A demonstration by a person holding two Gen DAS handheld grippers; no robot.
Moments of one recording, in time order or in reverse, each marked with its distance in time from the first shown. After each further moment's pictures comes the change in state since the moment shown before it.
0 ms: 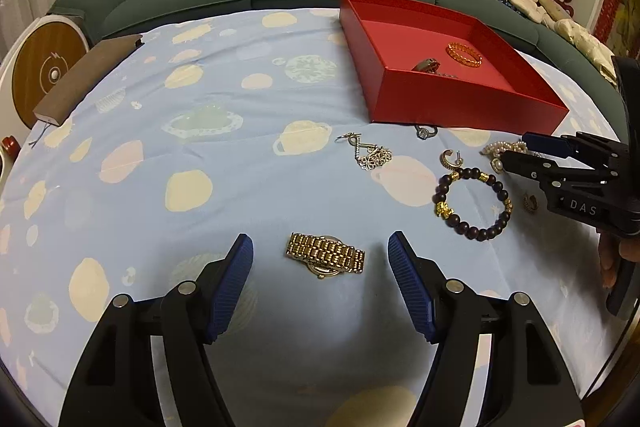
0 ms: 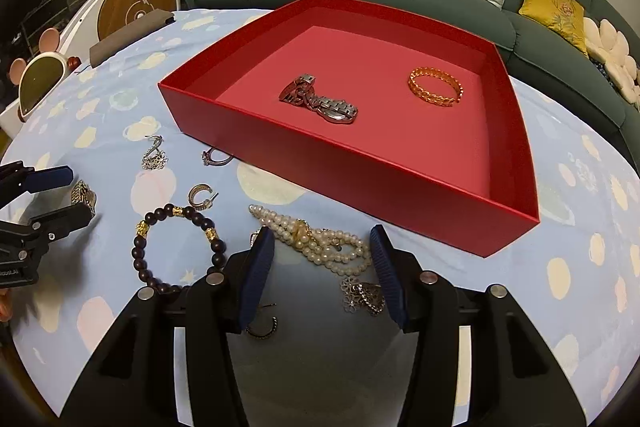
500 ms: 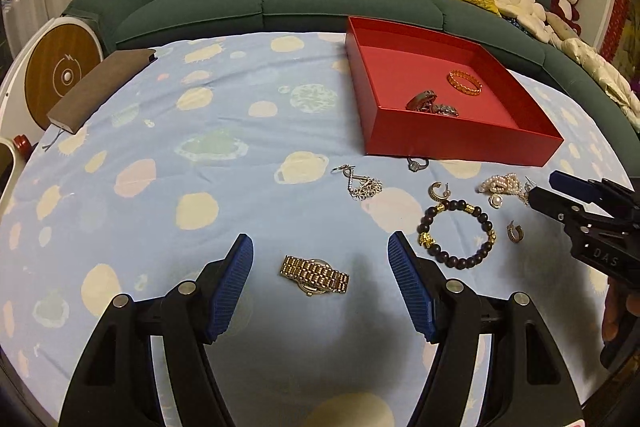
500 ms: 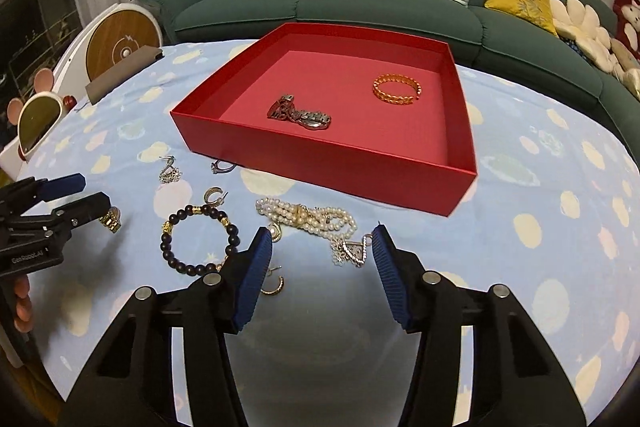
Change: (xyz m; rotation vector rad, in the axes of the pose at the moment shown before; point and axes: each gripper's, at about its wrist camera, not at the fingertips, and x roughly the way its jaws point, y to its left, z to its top) left arm -0.018 -0.009 0.012 -0.046 -0.056 0.021; right arm -0.039 -0.005 -0.017 0.106 -0.070 -0.029
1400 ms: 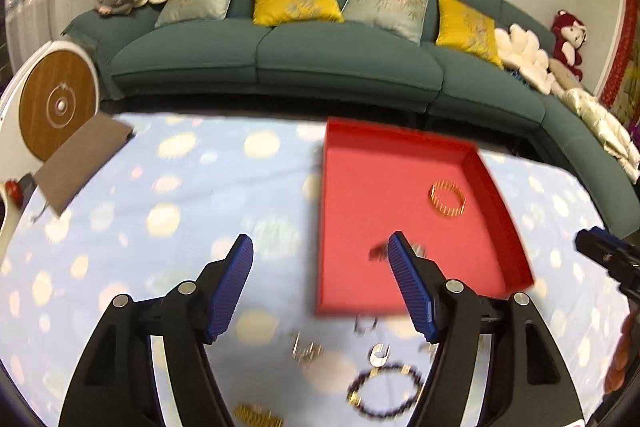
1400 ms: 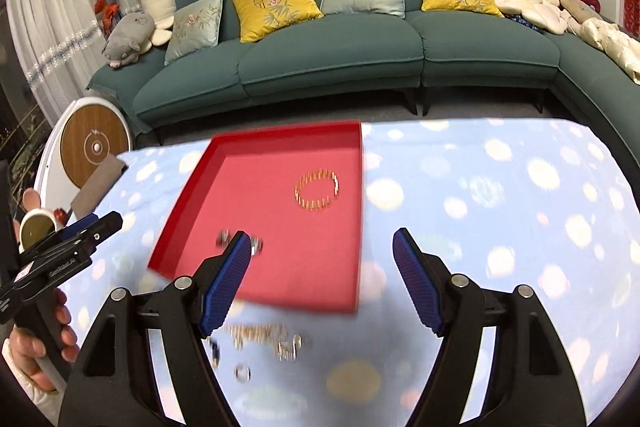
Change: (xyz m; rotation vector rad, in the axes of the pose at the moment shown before) left arm -0.004 -0.030 0.111 -0.065 -0.096 -0.009; right arm -0.057 -0.092 0.076 0.278 -0.086 -0.041
